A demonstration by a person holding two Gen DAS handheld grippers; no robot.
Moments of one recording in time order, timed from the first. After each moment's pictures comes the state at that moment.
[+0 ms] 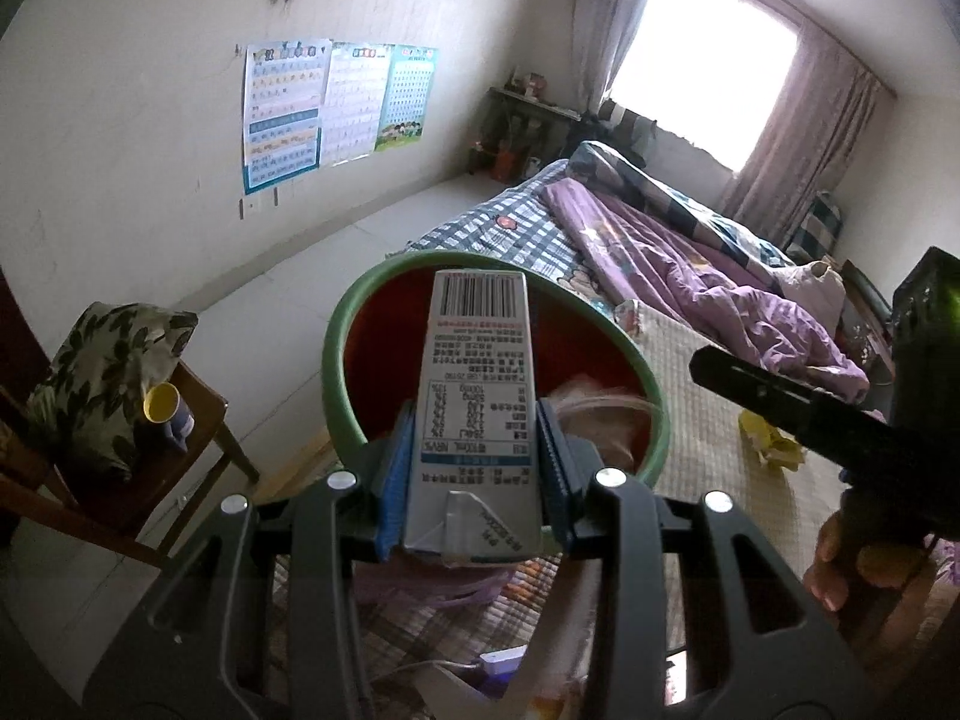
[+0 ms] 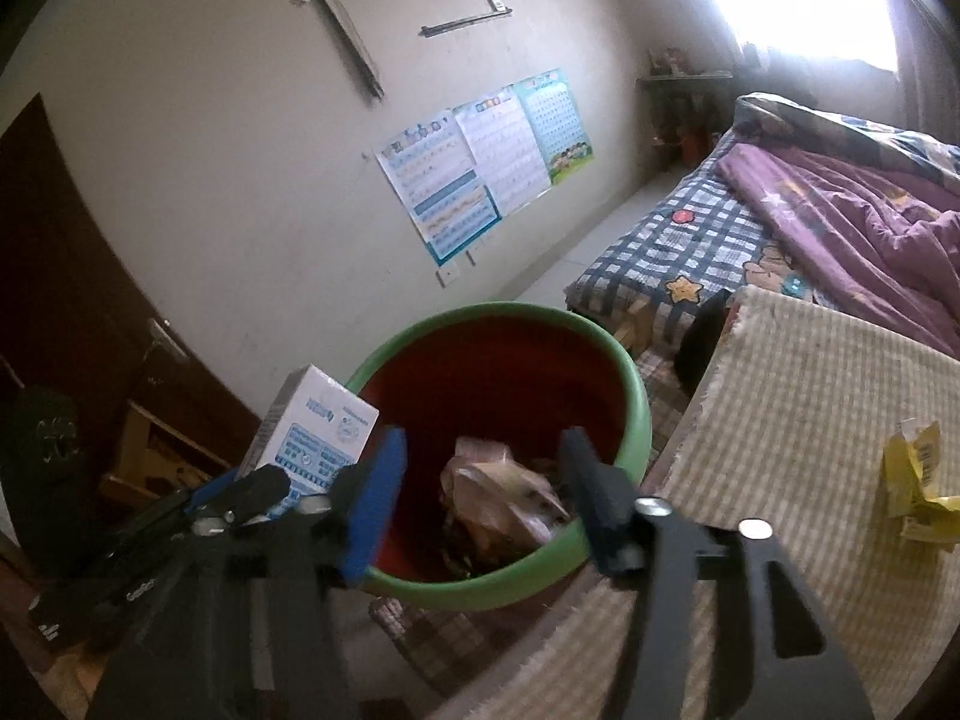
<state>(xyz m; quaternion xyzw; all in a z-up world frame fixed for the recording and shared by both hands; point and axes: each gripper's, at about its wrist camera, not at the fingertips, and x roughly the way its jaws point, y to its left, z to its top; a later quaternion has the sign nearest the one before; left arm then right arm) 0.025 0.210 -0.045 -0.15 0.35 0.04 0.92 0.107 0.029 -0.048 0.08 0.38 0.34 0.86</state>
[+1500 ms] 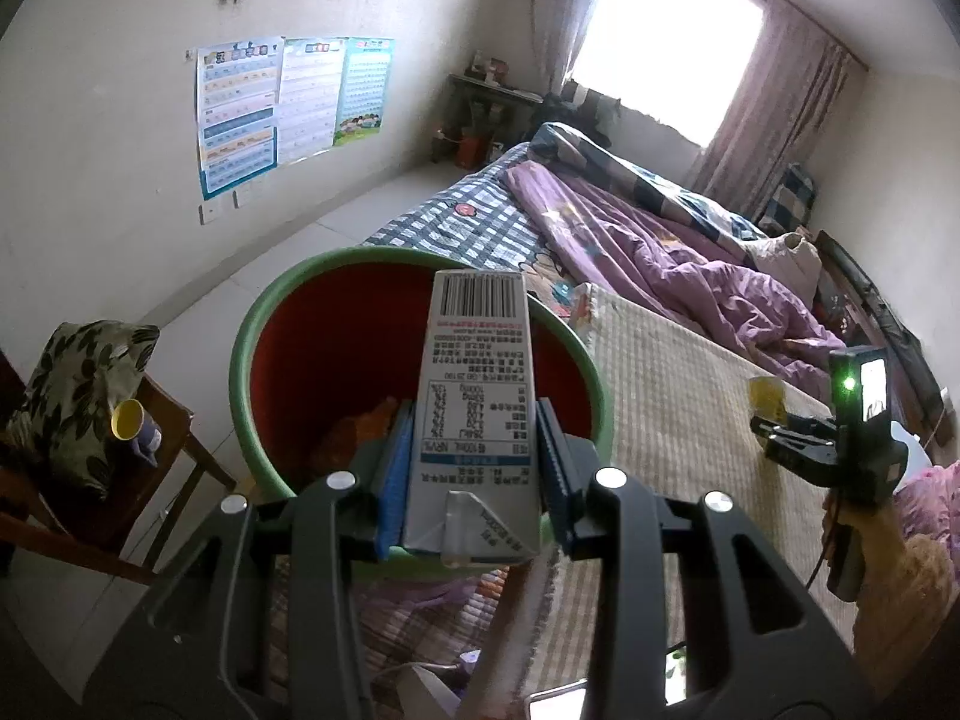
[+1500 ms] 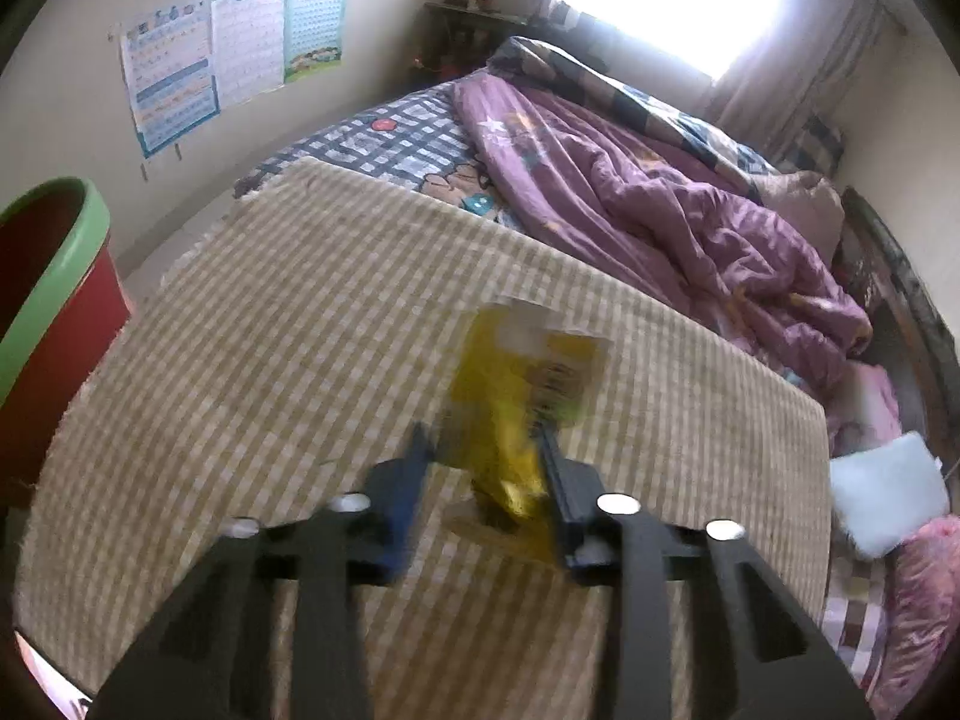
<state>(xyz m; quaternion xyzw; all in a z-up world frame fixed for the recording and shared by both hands) 0.048 0.184 -0.047 -0.13 0.36 0.00 0.92 0.162 -0.139 -0.141 -0.12 0.46 0.03 0.88</state>
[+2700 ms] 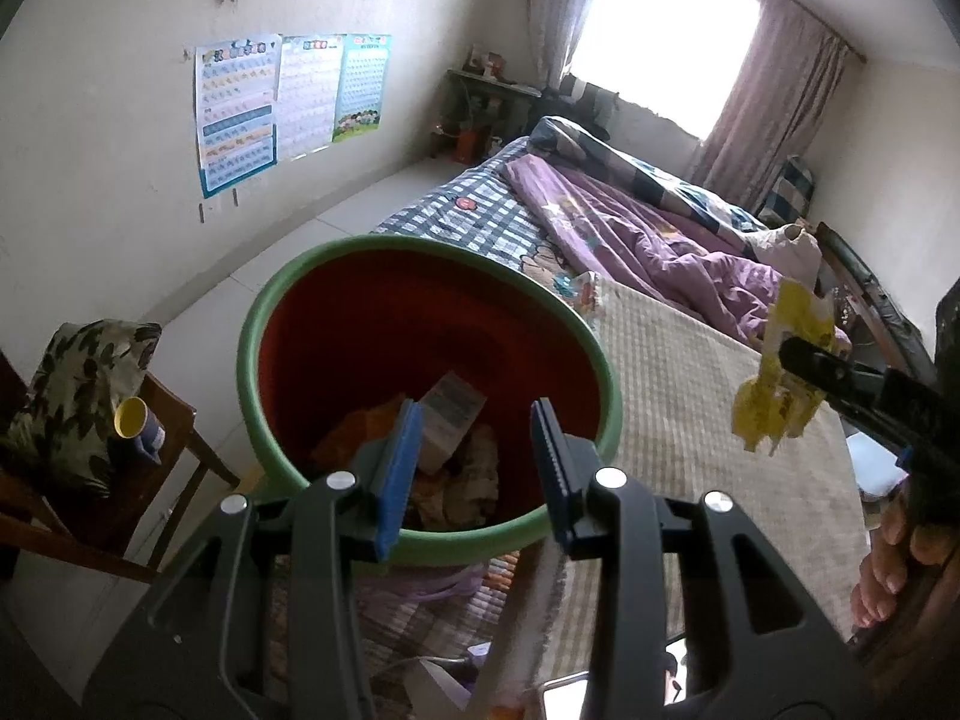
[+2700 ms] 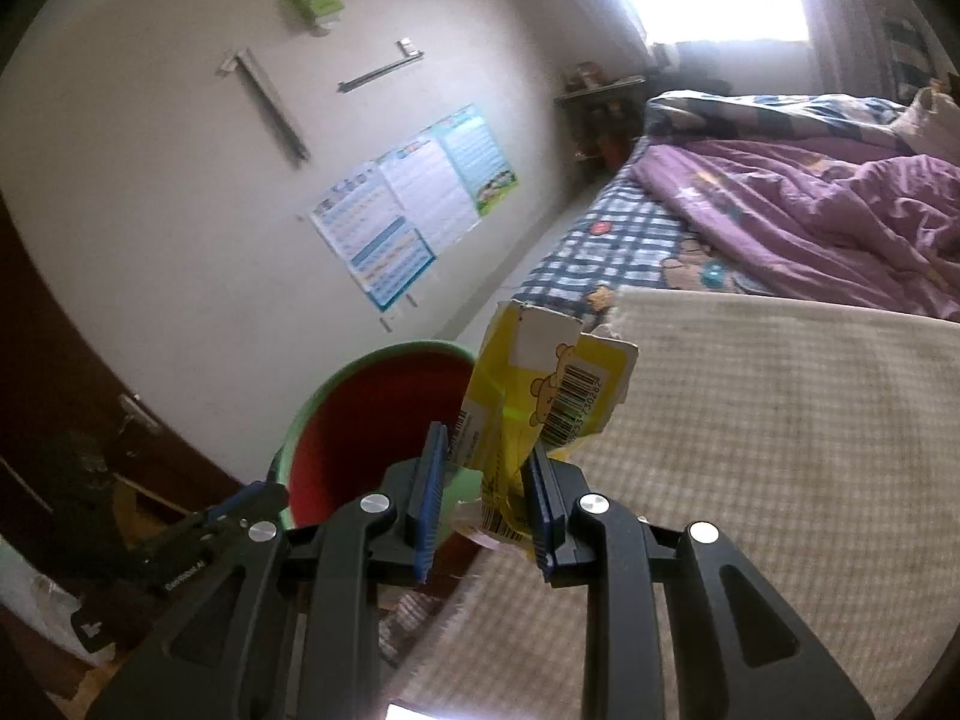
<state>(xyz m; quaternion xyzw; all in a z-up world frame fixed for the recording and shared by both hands) 0.042 0.186 -0.051 -0.12 0.37 0.00 0.92 0.097 -0.055 -0.028 0.14 0.37 0.27 0.88</state>
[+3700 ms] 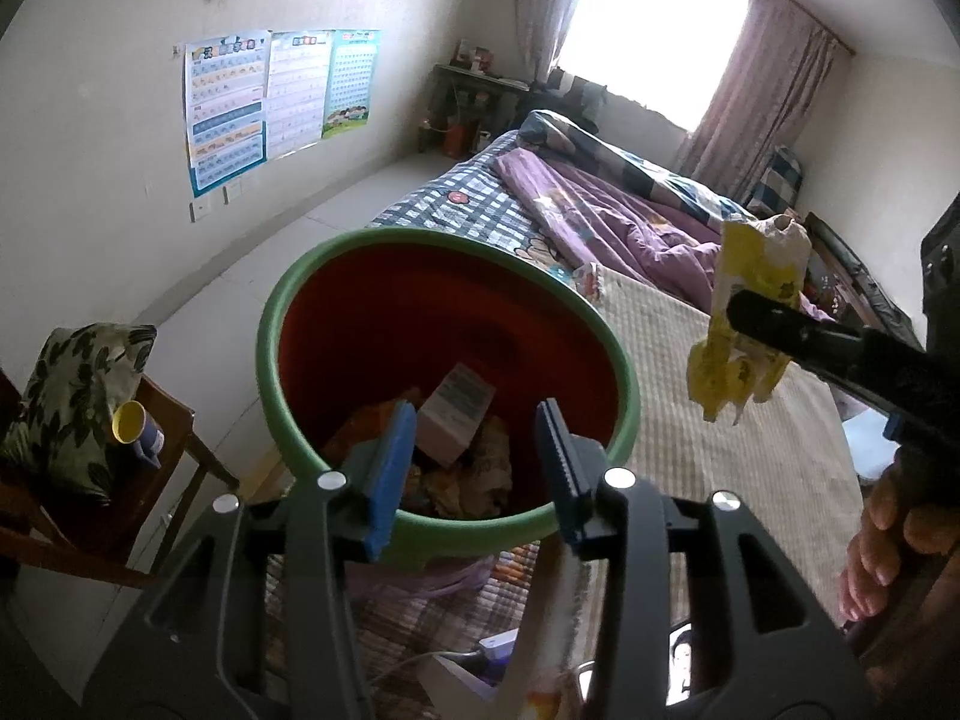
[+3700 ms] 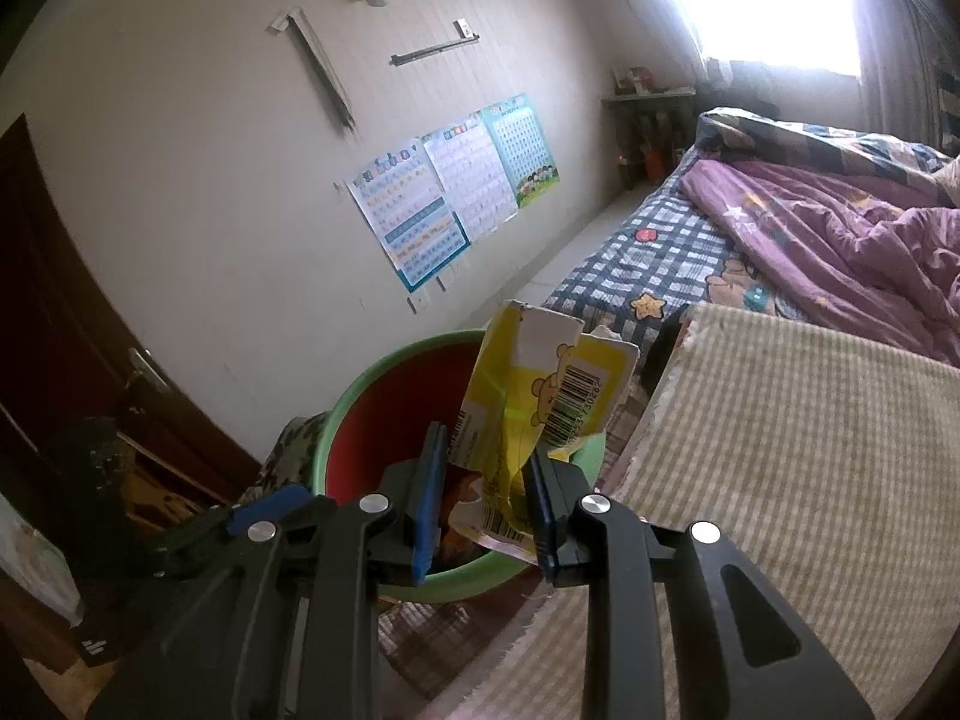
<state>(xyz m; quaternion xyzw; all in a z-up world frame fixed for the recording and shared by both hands) 0.039 0.200 -0.057 -0.12 0.37 -0.02 0.92 0.094 0.004 -0.030 0.09 0.37 0.30 0.87</state>
